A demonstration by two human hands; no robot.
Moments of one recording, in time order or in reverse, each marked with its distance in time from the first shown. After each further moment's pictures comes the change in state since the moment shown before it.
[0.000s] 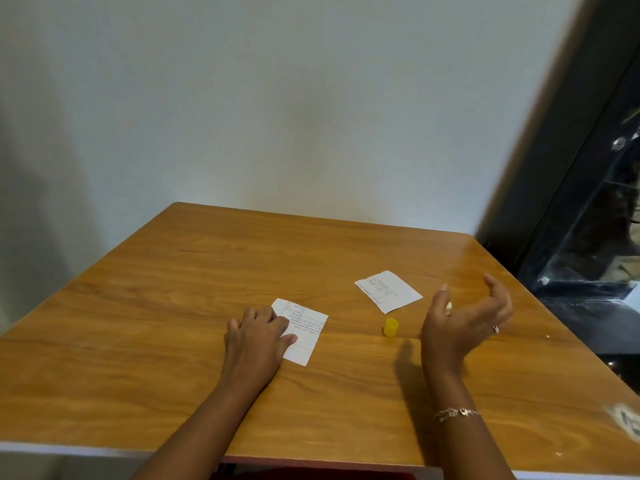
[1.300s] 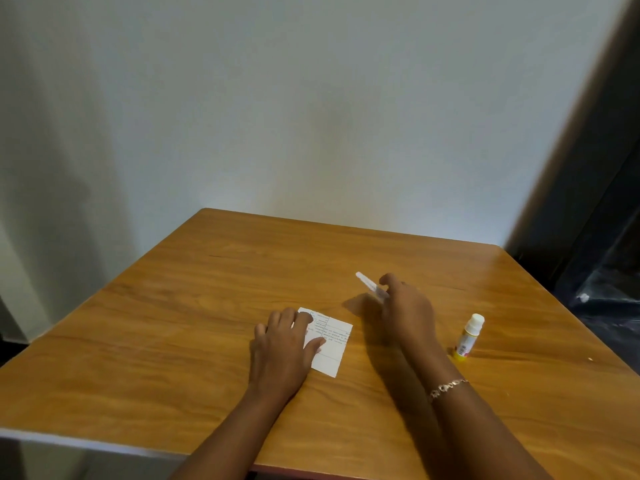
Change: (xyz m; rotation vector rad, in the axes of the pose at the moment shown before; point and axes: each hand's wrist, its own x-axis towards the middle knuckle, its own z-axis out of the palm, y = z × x) left_hand -0.002 0.001 -0.005 -0.098 0.117 -0.013; right_hand -0.020 -0.018 0.061 -0.396 -0.909 -0.375
